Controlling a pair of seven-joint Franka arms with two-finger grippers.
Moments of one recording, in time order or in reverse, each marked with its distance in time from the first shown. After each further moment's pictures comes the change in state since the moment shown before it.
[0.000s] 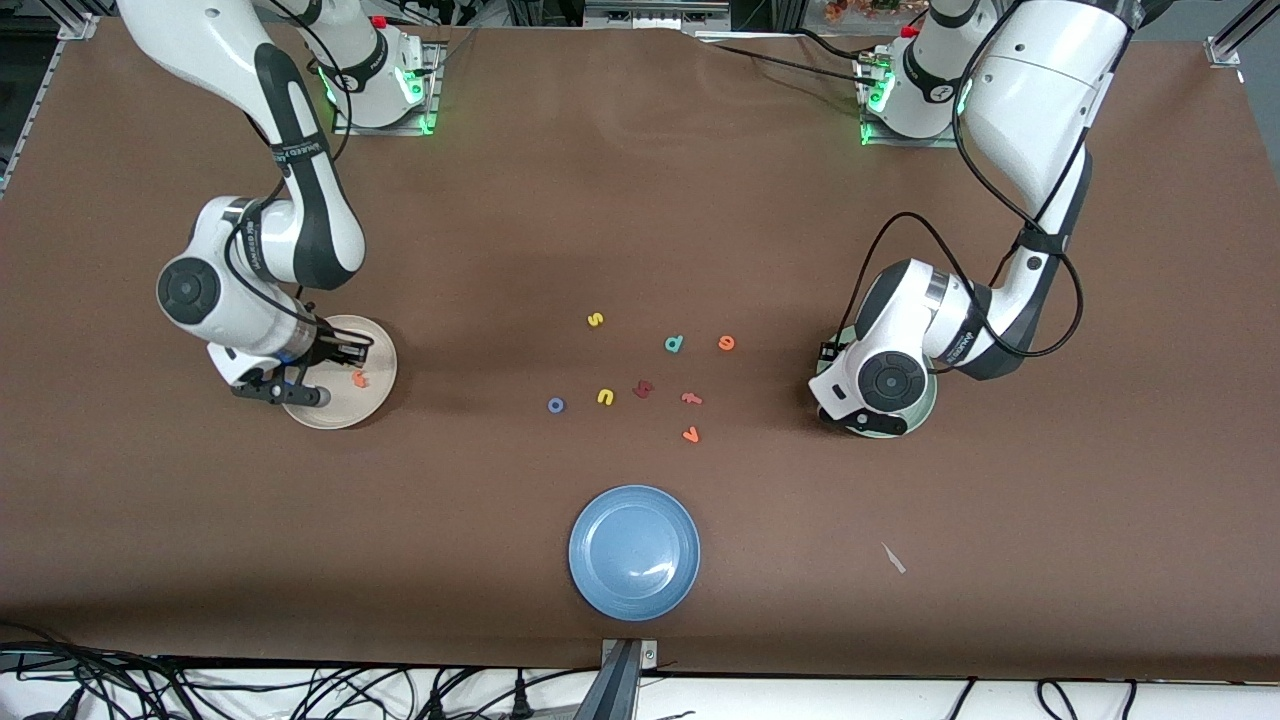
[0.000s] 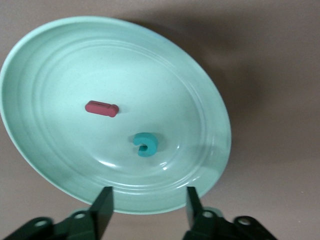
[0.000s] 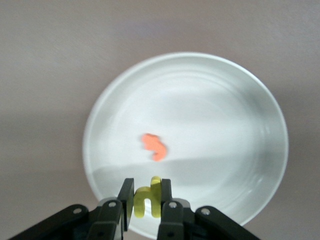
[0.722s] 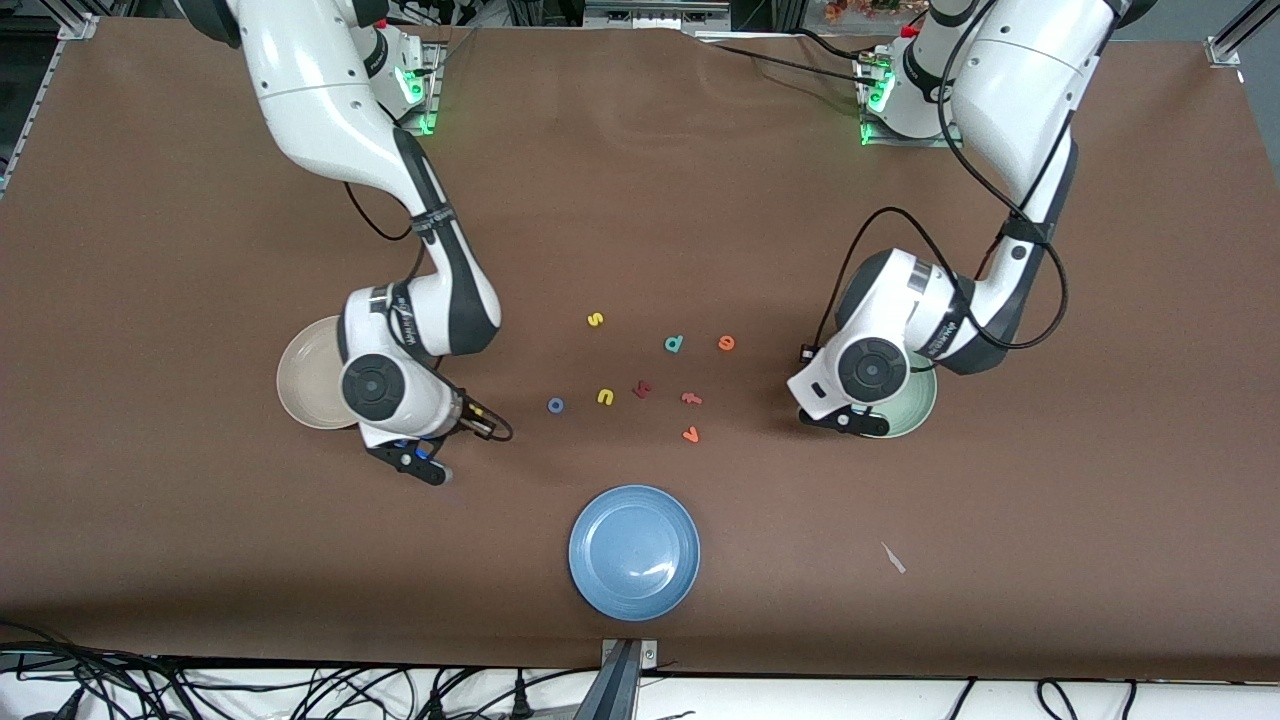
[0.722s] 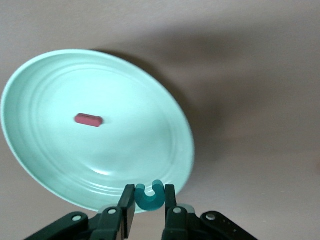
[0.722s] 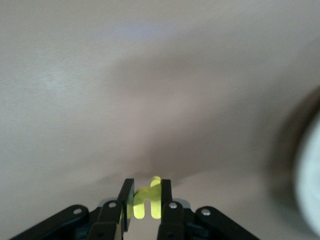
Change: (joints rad) left arm -0.030 -0.007 0.013 0.040 -0.023 0.003 -0.011; right arm 0.012 0.379 0.163 0.671 0.000 -0.348 0.585
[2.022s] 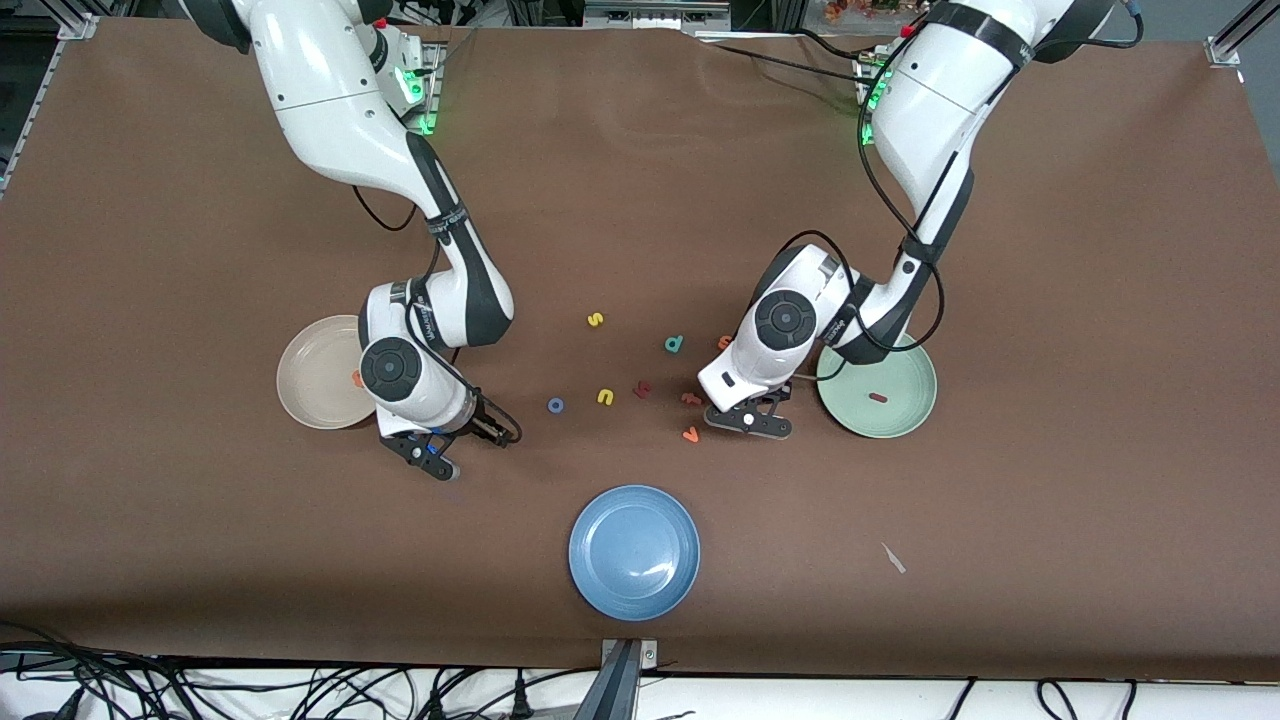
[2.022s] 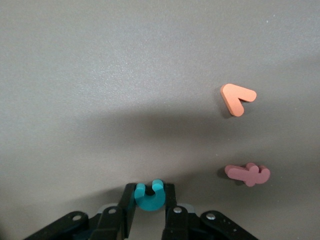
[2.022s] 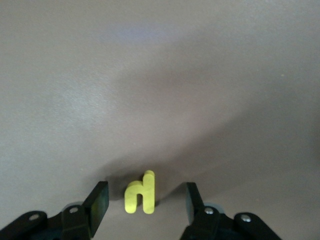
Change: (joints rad) left arm -0.159 0.118 -0.016 -0.029 -0.007 0.563 -0.152; right arm 0.002 0.058 0.083 -0.044 0.000 0.257 0.197
